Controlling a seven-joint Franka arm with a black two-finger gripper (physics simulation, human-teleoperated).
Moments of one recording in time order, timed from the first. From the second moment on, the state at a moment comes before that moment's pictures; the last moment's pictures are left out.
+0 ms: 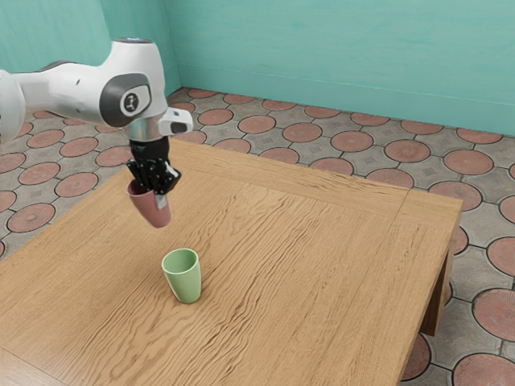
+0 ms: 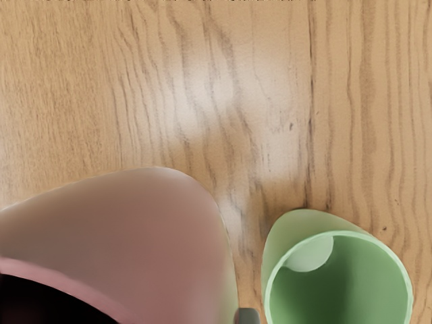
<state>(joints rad) -0.04 0.13 0.08 -1.82 0.03 1.85 0.09</state>
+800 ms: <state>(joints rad) -0.04 0.17 -0.05 -1.78 0.03 1.85 -0.01</state>
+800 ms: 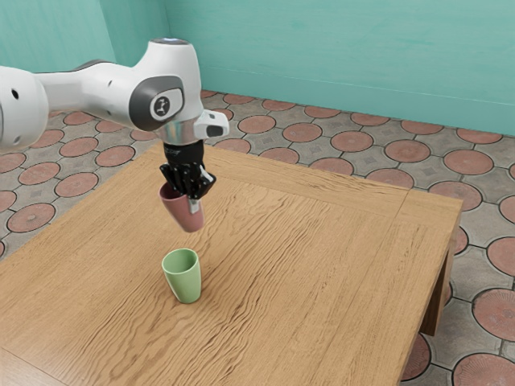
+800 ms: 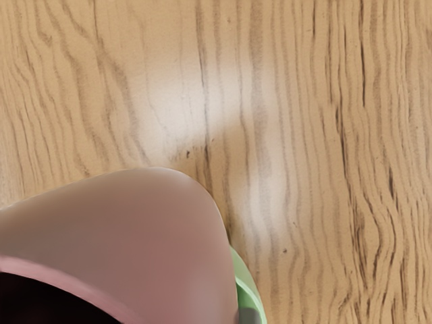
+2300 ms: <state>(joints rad) -0.05 0.04 -0.05 -1.96 0.02 1.81 -0.14</state>
